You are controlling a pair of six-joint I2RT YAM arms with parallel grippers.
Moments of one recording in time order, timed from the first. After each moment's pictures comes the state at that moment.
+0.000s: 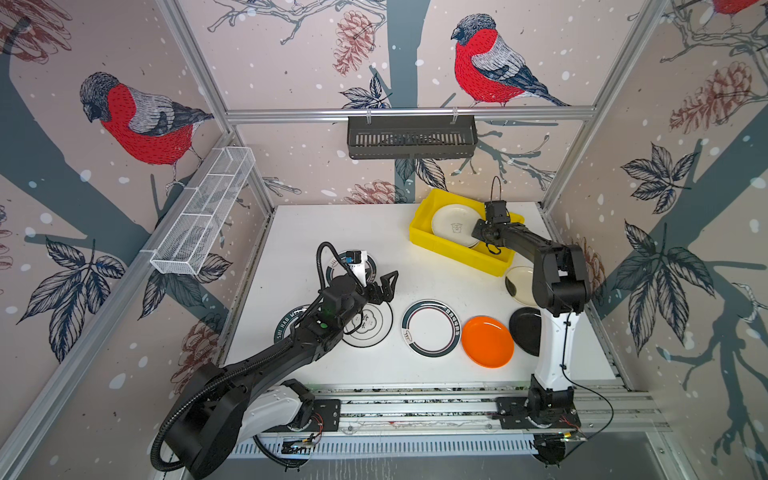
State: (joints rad) left arm -0.60 1.12 0.48 0.42 0.00 -0.48; right arm 0.14 2.18 1.60 -0.26 0.10 0.49
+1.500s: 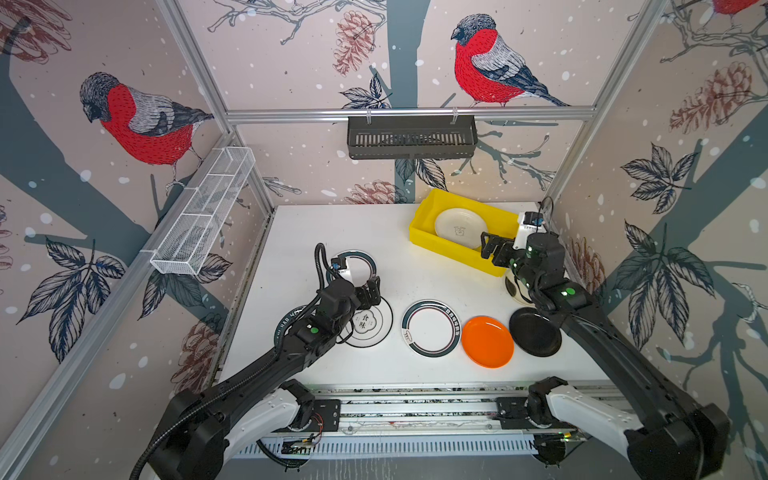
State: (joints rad) left arm -0.62 0.94 0.49 0.01 -0.24 -0.58; right arm 0.35 0.99 0.87 -0.18 0.10 0.38
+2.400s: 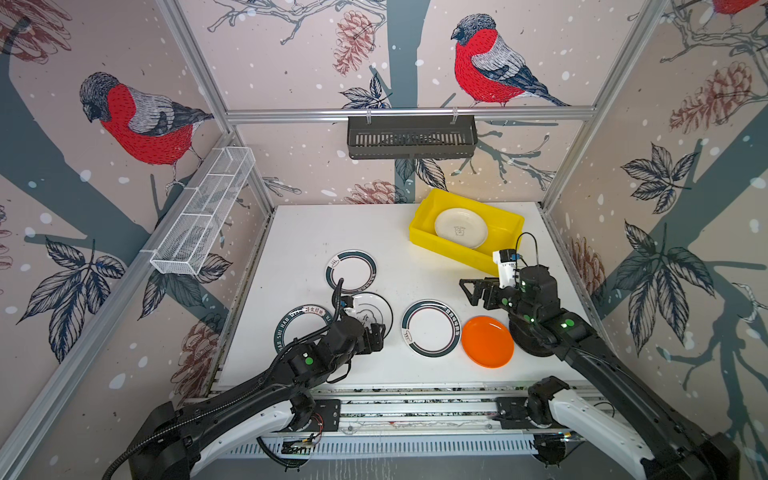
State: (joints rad) left arm -0.90 0.78 0.33 -0.28 -0.20 -0.86; right arm 0.44 0.84 0.62 -0.28 -0.23 0.42
